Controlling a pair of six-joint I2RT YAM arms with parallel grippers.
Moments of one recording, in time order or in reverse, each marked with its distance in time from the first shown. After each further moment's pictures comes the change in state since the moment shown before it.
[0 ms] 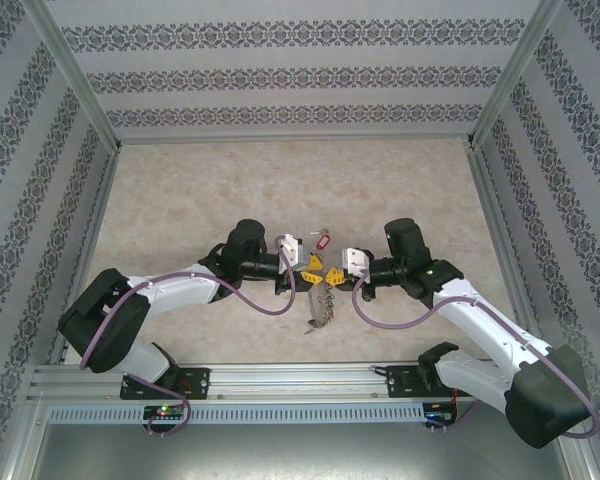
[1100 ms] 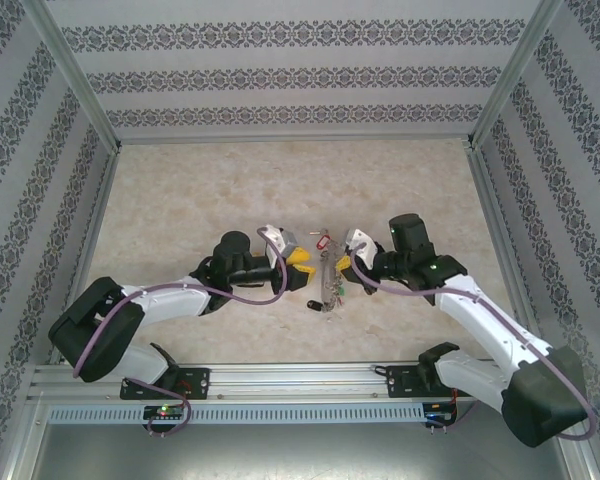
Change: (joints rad) left arm 0.011 -0.061 -0.144 0.227 -0.184 -0.406; right arm -0.047 -0.016 0.022 -0.051 0.166 0.269
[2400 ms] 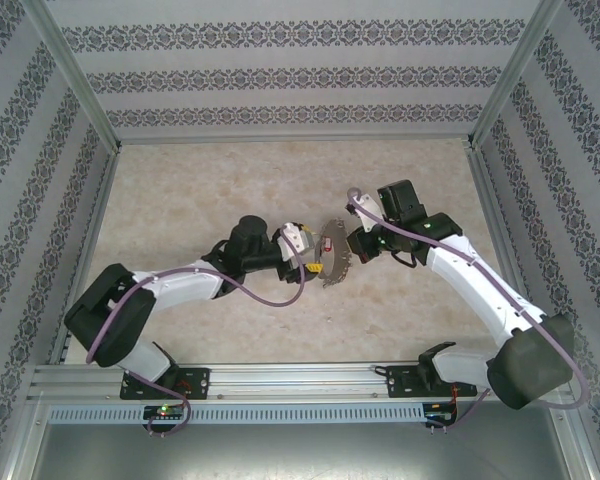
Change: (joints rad) left arm -0.012 0.116 0.177 -0.200 -0.138 0.422; right arm 0.014 0.240 0.394 -0.360 0.368 0.437
